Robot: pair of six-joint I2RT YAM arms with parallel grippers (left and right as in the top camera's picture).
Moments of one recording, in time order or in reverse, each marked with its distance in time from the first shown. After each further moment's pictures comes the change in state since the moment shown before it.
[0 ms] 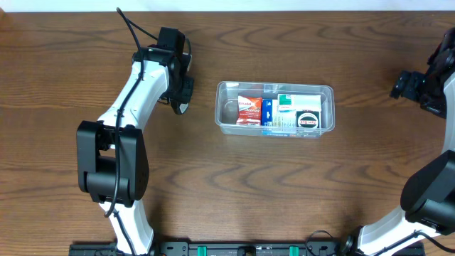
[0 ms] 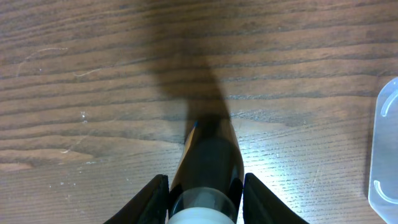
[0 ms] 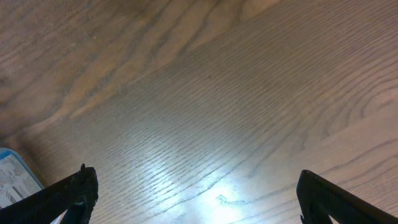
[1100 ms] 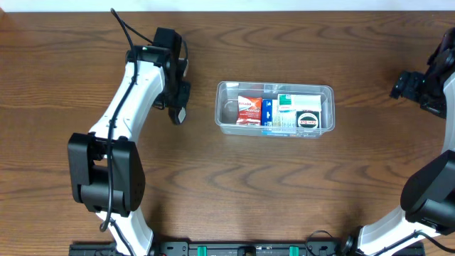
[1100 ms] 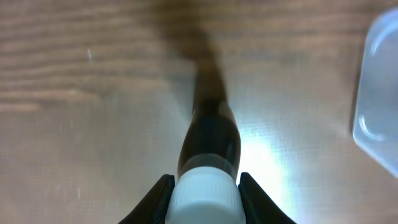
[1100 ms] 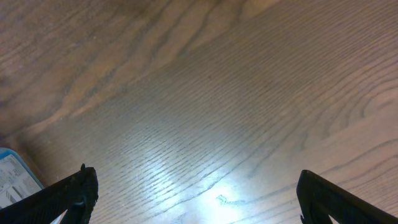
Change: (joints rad) left arm 0.000 -0.076 0.039 -0.217 0.000 -0.012; right arm 0.000 0.000 0.000 0.000 0.000 0.000
